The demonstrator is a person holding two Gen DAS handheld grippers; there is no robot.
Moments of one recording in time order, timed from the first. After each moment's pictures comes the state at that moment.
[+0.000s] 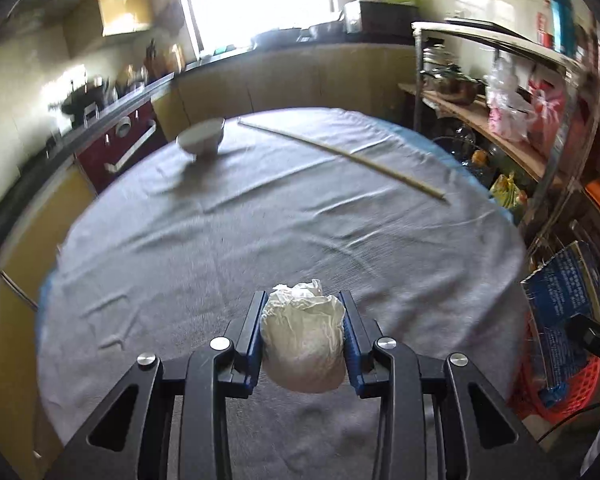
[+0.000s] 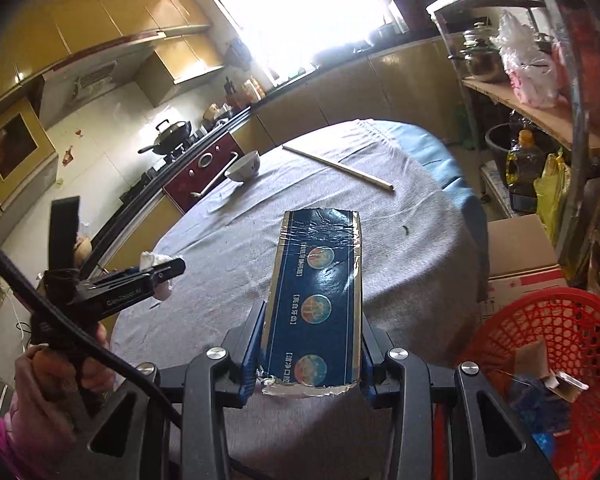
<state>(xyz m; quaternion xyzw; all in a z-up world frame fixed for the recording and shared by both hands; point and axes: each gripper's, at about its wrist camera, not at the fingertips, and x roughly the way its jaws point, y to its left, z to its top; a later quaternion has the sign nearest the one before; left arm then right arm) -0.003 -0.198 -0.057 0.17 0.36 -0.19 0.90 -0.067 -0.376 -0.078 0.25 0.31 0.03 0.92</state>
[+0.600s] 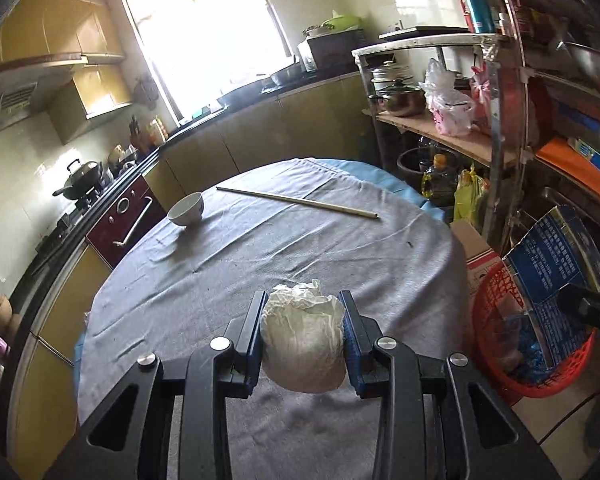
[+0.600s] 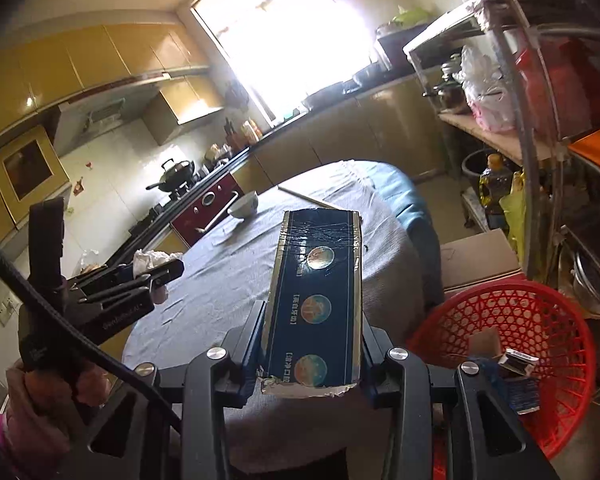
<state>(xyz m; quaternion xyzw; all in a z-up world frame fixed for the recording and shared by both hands) -0.104 -0.248 -0.020 0.25 0.27 -0.21 0.91 -0.158 -0.406 -0.056 0.26 0.24 0.01 0.94</state>
